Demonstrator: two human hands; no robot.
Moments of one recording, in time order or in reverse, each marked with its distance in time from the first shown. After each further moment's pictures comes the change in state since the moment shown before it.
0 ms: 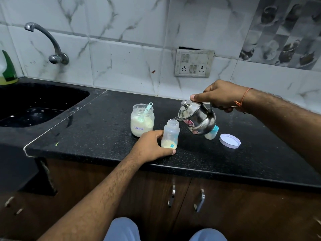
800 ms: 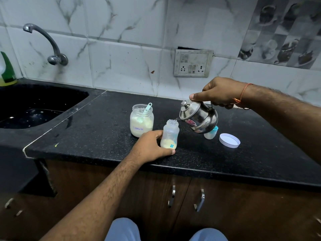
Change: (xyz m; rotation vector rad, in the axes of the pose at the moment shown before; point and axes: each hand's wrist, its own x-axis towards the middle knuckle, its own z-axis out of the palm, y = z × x) left_hand -0.001 0.002 0.000 0.020 0.011 0.003; right_hand -0.007 -0.014 -0.008 -0.143 0.004 -0.001
